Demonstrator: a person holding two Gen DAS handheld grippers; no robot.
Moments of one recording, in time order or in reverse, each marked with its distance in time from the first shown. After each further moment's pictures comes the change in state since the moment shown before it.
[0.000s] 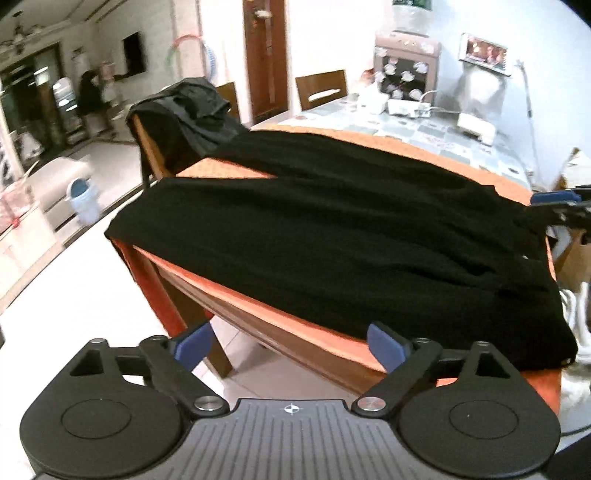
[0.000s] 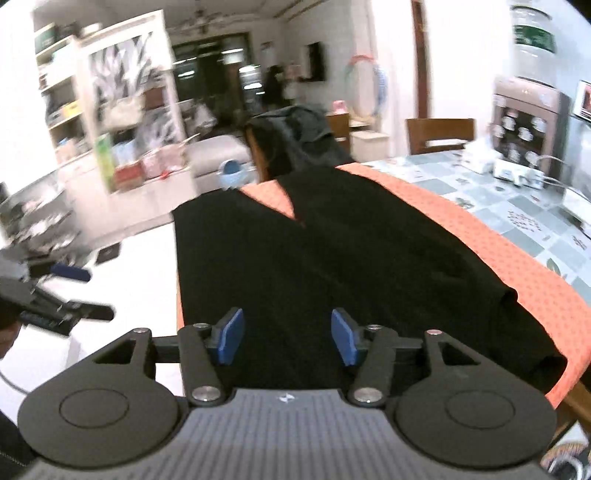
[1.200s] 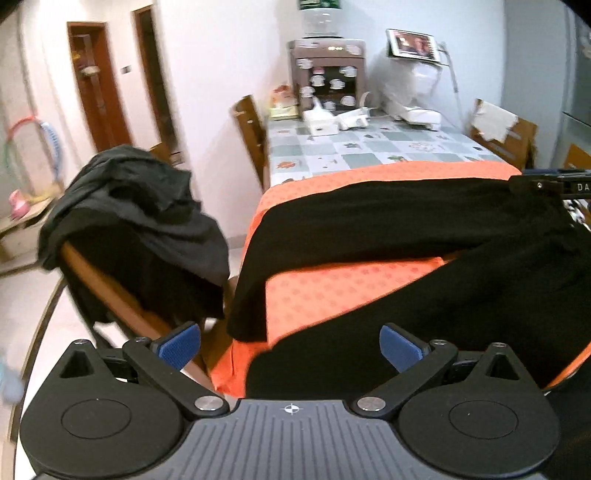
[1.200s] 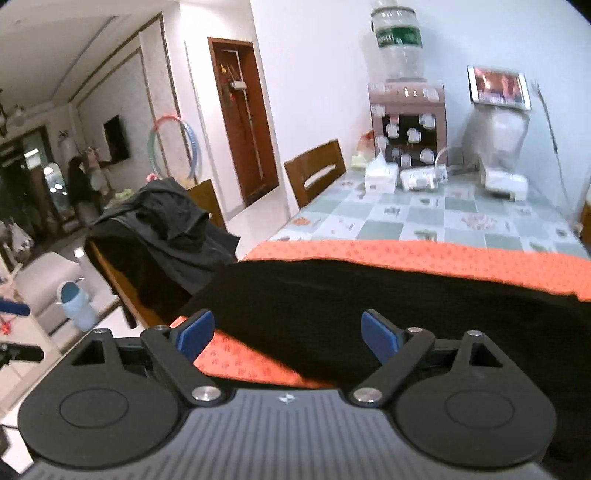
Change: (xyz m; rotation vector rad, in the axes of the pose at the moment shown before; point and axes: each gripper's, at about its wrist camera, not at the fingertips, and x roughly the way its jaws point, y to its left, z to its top) left arm 0.263 0.357 0.270 0.507 -0.078 -0.452; right arm 0.319 0.129 0.189 0.388 -0.230 -0.576
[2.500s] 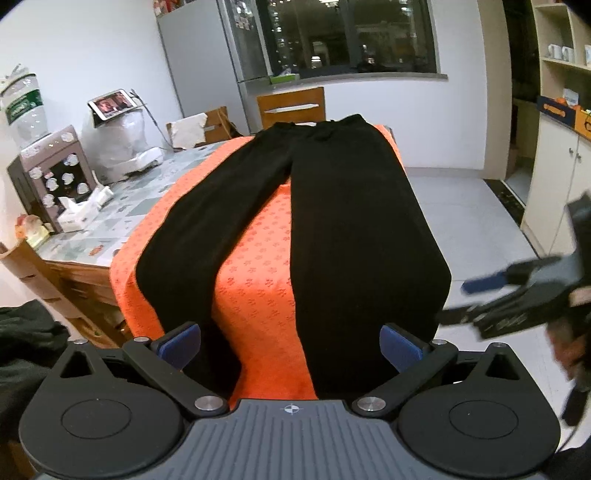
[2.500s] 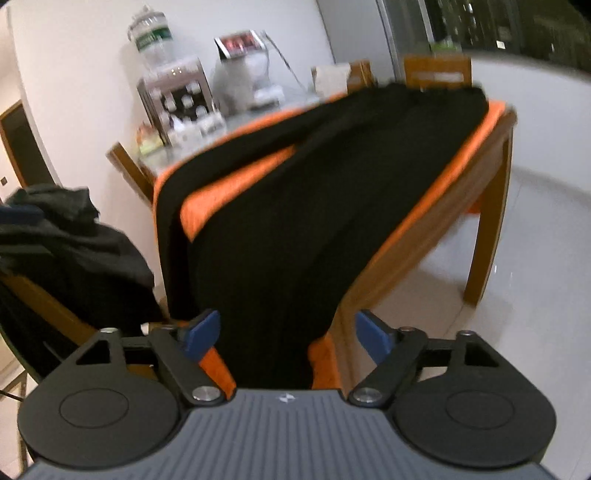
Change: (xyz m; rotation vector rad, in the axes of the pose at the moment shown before) left arm 0.069 0.237 -0.048 0.831 -0.235 -0.817; right arm 0.112 0.467 -0.248 0.700 -0.128 -0.856
